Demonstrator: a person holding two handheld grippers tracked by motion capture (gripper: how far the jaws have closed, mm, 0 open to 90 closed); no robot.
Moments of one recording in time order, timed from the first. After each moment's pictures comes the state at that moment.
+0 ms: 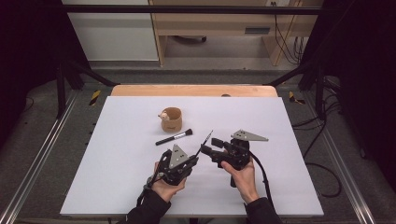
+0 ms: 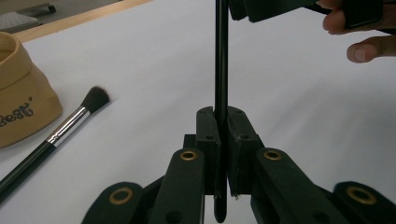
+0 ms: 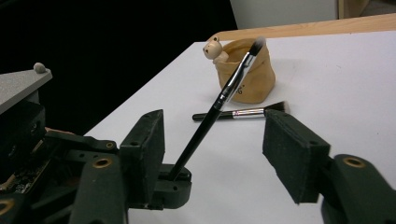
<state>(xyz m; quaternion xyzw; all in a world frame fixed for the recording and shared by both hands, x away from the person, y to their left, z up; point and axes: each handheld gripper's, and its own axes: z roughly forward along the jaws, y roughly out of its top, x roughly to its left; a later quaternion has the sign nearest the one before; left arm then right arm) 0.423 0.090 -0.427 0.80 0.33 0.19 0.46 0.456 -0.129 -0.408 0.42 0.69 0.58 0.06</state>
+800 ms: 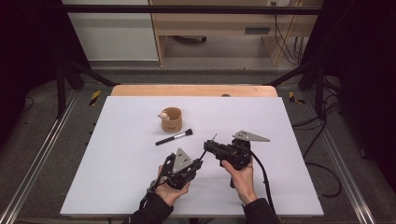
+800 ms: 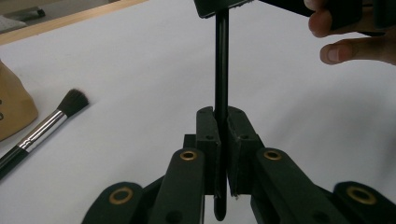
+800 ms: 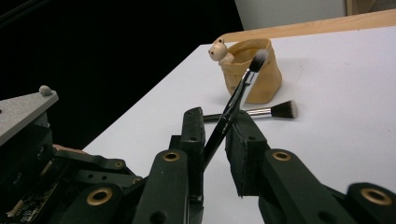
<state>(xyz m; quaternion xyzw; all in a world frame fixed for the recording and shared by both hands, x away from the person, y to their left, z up) 0.415 0.081 -0.432 0.80 0.32 0.19 0.47 0.455 -0.132 -0.408 0.43 0.68 0.60 0.04</state>
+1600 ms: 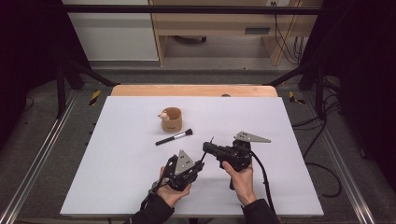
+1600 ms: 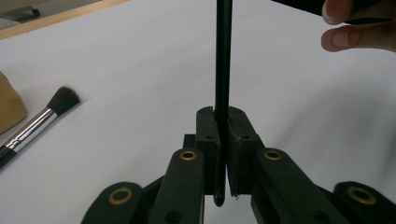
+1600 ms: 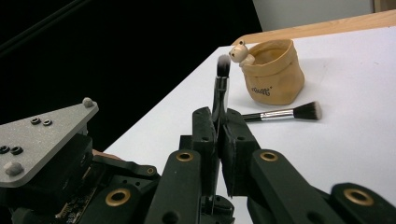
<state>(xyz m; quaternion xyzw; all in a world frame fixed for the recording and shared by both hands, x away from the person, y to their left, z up) 0.413 0.077 -0.437 0.81 0.31 0.18 0.46 0.450 -0.133 -0.406 0.41 0.67 0.61 0.01</state>
